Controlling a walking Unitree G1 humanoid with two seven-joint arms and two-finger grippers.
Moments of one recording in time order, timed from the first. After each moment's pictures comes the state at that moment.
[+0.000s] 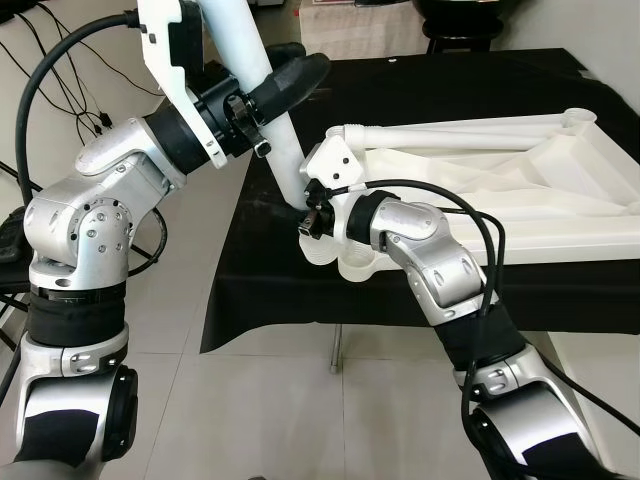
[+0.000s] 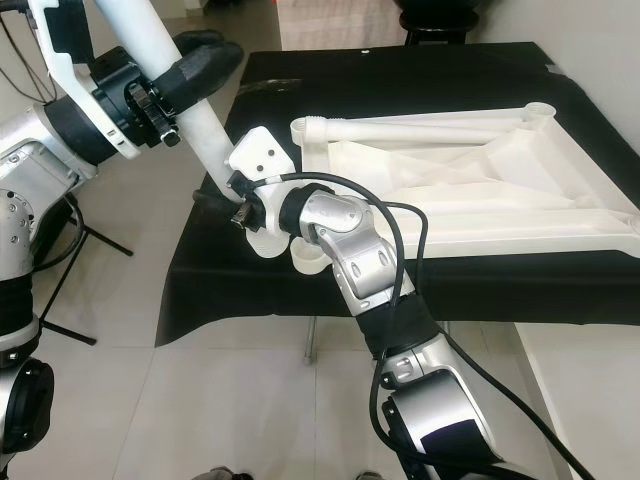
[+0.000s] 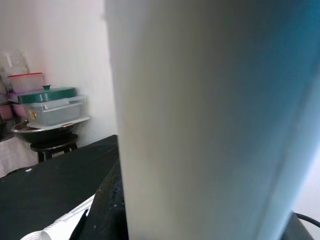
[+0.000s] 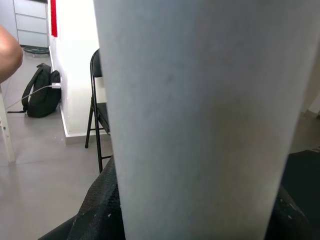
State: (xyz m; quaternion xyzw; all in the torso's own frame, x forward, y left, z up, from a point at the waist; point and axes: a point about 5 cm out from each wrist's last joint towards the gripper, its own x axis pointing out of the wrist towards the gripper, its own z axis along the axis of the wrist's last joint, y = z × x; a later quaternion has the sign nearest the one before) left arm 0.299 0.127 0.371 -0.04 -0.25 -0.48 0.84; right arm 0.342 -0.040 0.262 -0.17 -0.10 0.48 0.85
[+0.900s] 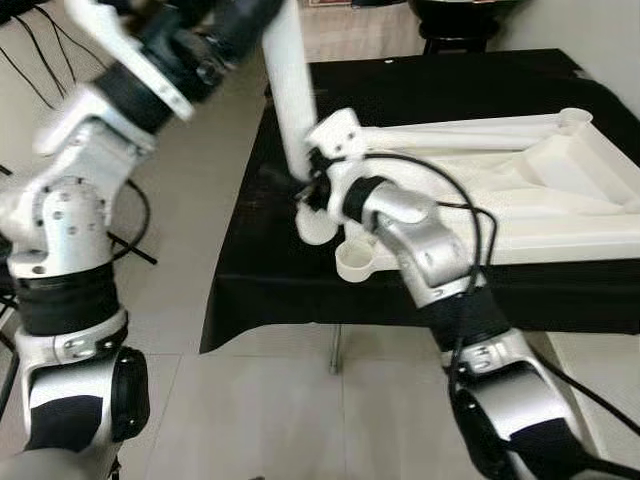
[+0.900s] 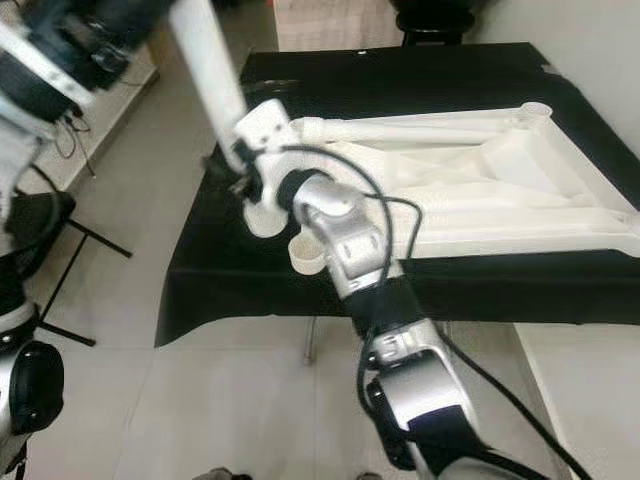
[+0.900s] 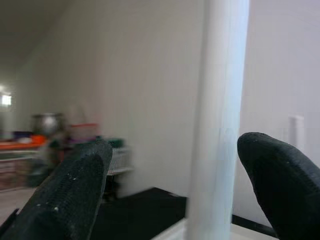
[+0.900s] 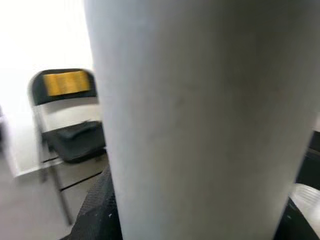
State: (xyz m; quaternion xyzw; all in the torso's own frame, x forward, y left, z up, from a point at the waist) left arm 0.287 0.174 0.403 -0.10 -0.36 -0.36 0.86; right arm 0.373 -0.062 0.280 -0.10 -0.12 0.34 0.93
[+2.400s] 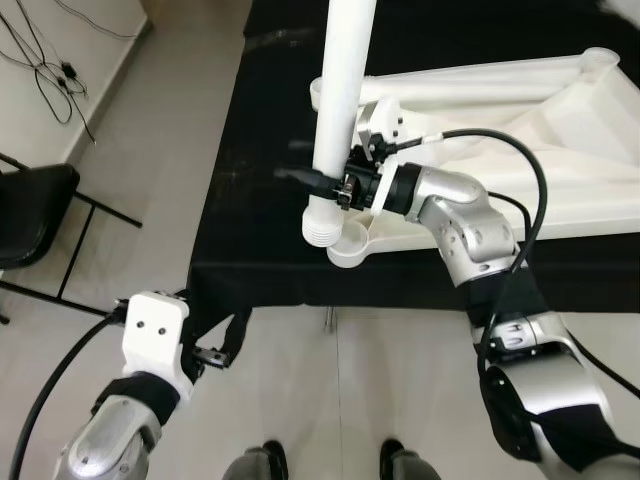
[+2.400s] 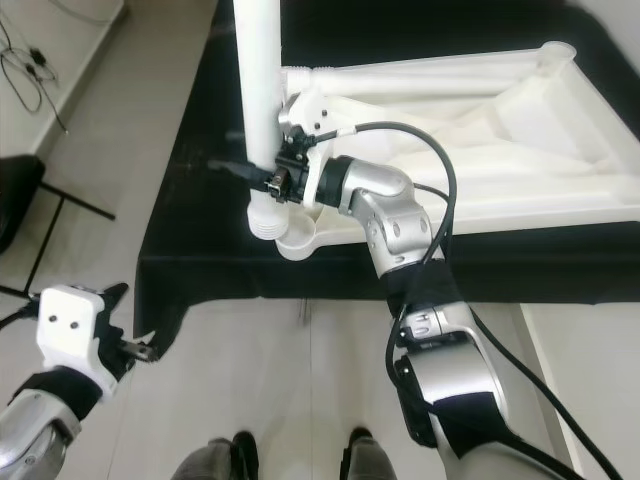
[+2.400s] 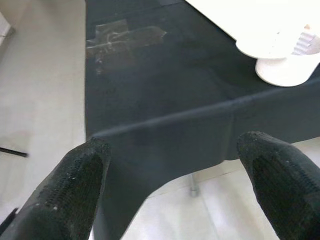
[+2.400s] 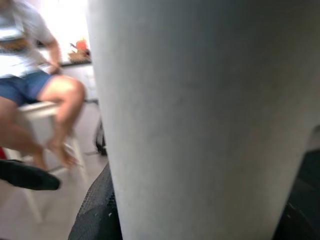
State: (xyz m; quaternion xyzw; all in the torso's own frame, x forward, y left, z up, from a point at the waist) left arm 0.189 0.168 0.188 0.05 -0.04 -0.08 1.00; right arm 0.357 -0.083 0.297 -0.08 -0.14 0.59 0.79
